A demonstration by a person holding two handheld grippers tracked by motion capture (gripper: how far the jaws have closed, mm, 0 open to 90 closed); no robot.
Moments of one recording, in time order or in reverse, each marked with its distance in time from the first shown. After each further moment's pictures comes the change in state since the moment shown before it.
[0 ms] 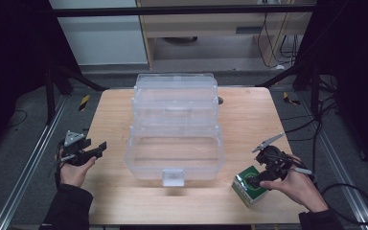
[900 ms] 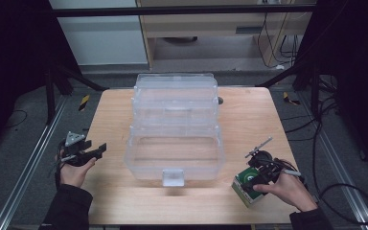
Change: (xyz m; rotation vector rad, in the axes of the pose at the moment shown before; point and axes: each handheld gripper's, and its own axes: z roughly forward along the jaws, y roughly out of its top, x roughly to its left) left arm 0.000 -0.003 0.002 0.026 0.002 0.005; right arm 0.006 0.000 0.028 0.121 0.028 0.038
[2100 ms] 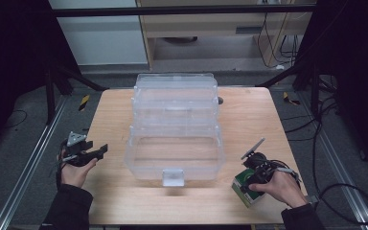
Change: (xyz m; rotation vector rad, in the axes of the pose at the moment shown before) left arm -0.002 -0.001 0.002 0.022 -0.008 0.011; right arm -0.002 0.007 0.022 0.132 0.013 0.055
